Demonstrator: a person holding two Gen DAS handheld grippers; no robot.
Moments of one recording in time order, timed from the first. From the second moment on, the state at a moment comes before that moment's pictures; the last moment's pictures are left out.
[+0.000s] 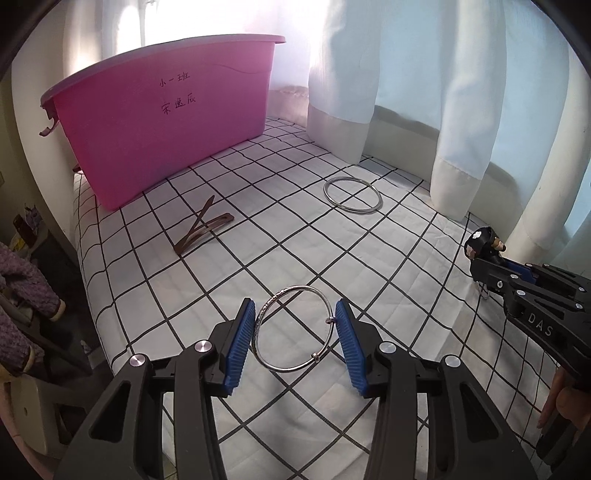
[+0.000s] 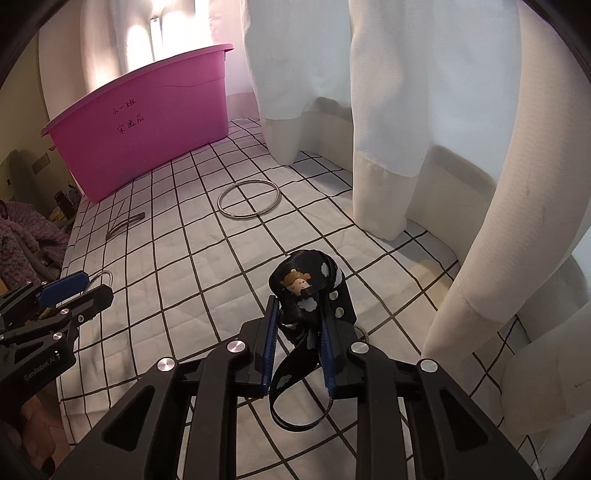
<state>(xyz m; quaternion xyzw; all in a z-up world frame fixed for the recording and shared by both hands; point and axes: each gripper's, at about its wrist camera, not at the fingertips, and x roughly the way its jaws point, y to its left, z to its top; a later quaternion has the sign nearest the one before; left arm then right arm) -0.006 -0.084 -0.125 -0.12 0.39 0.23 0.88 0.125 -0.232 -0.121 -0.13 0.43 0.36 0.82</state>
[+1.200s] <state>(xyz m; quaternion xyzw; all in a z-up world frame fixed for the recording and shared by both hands) -0.022 0.118 0.087 -0.08 0.24 0.18 0.95 0.151 -0.030 0.084 -0.06 0.31 0.42 0.85</state>
